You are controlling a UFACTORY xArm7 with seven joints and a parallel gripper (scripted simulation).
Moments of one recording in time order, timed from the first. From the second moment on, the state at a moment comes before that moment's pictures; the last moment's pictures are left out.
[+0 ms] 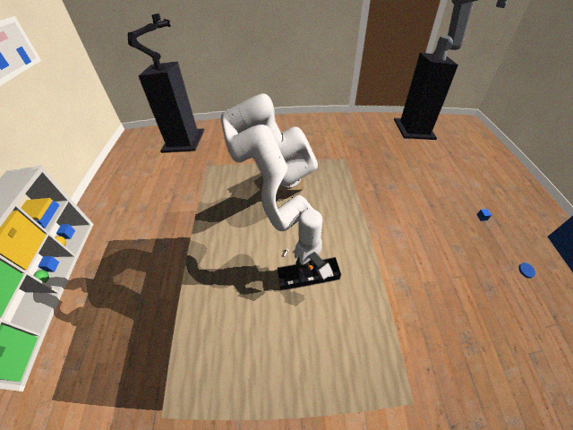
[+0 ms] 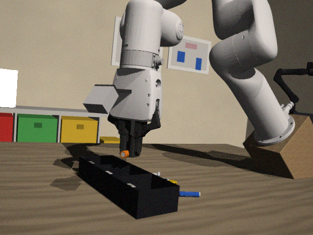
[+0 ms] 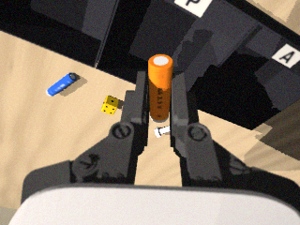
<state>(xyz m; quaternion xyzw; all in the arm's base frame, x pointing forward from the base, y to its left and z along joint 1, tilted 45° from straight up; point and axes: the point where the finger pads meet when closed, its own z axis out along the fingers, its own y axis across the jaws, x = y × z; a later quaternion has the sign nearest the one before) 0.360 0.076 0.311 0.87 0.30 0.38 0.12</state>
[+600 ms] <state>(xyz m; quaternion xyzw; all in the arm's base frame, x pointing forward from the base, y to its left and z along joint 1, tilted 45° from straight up) 0.367 0.080 0.314 0.77 0.50 0.33 0.21</state>
